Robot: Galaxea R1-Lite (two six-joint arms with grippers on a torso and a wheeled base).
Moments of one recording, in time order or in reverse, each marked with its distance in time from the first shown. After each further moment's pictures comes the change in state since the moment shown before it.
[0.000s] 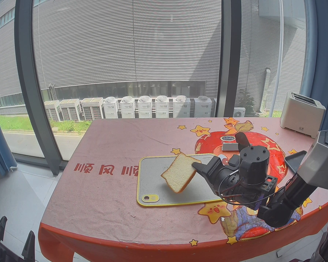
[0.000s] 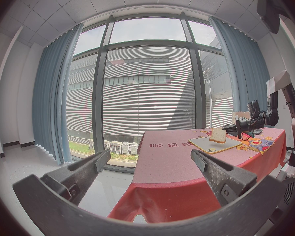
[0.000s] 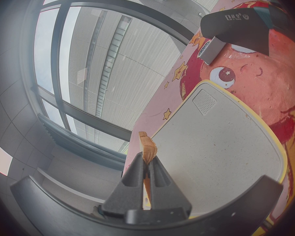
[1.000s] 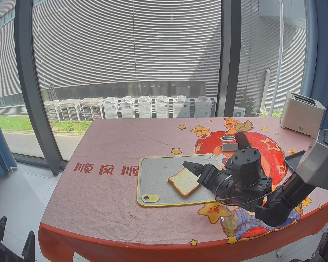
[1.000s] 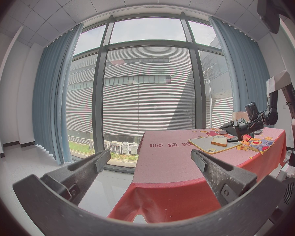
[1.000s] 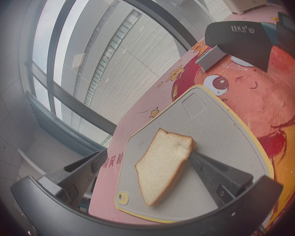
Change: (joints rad) left arm 0.001 0.000 0.000 0.000 0.000 0.000; right arm 0.012 0.009 -0.033 0.154 -0.053 -0.168
